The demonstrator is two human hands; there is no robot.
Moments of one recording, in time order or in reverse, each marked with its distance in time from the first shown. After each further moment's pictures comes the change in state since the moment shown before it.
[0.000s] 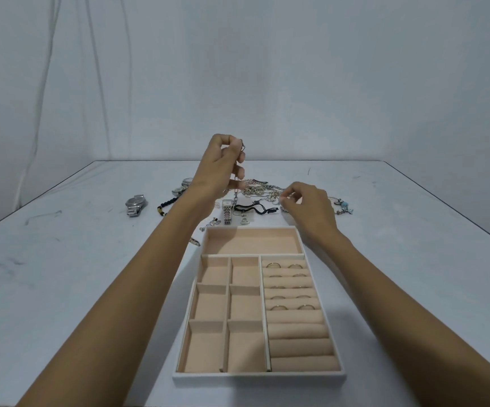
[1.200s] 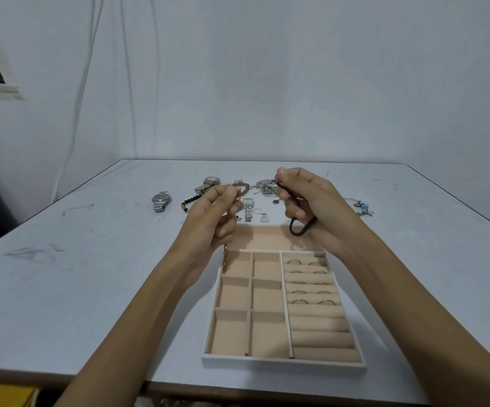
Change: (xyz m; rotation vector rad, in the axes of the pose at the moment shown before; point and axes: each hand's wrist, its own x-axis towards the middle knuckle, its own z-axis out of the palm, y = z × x) left_hand -0.092 -0.017 -0.037 -0.268 -0.054 -0.101; right_hand -0.043 -0.085 -0.034 0.993 -0.414 0.194
